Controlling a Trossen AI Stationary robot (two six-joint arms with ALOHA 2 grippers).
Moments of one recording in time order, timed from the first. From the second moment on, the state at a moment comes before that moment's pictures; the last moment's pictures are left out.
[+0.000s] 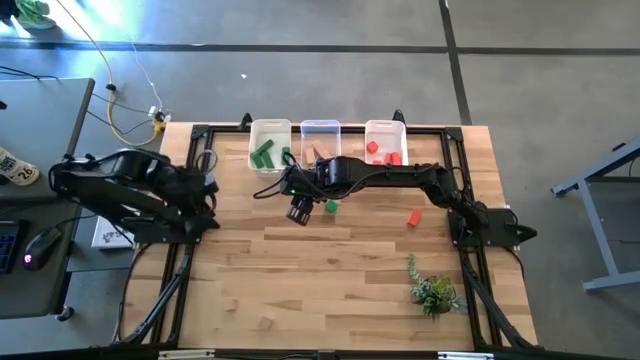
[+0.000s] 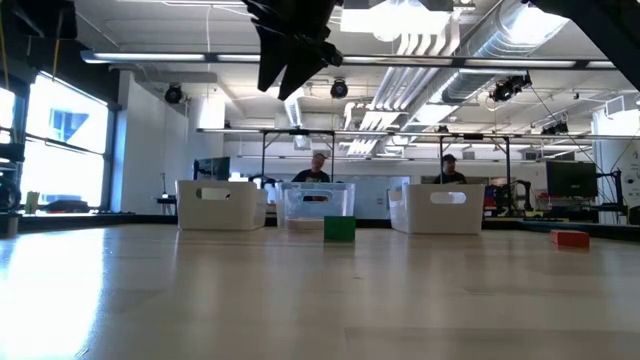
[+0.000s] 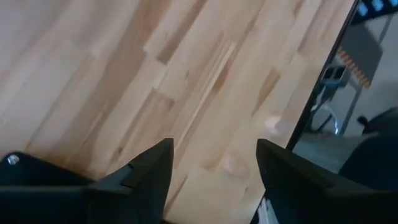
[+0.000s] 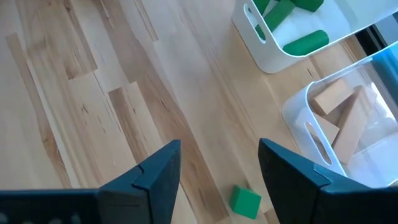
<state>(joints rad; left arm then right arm) -0.02 0.81 1.10 -1.36 0.14 -0.79 0.02 2.23 2.33 -1.17 0.25 0.35</state>
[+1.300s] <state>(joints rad) -0.83 1.20 0.77 -0.77 -0.12 -1.20 -0.09 2.23 2.33 -1.21 0.28 0.26</state>
